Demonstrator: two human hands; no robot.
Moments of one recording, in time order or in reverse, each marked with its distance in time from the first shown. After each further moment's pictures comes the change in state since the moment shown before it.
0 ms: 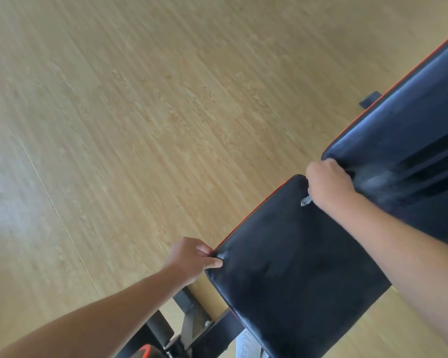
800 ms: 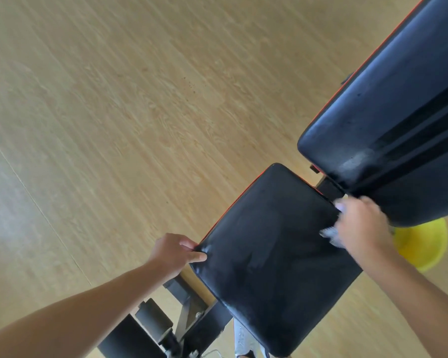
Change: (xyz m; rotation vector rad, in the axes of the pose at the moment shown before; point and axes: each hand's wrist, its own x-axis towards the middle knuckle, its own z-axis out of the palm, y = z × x) left_hand 0.010 -0.004 -0.002 -0.004 -0.055 -0.037; right_hand -0.091 0.095 0.046 0.111 0.095 0.310
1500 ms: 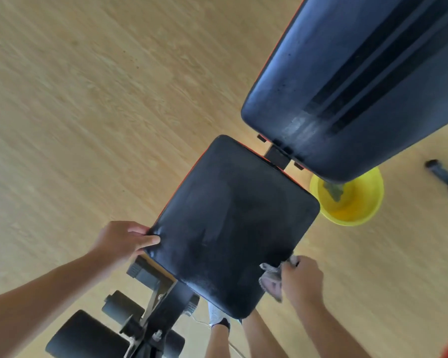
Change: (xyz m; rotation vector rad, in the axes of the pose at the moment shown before) left_hand 0.013 -0.012 0.003 -0.121 0.011 -0.018; right_hand -0.137 0.044 0.073 0.552 -0.278 0.594
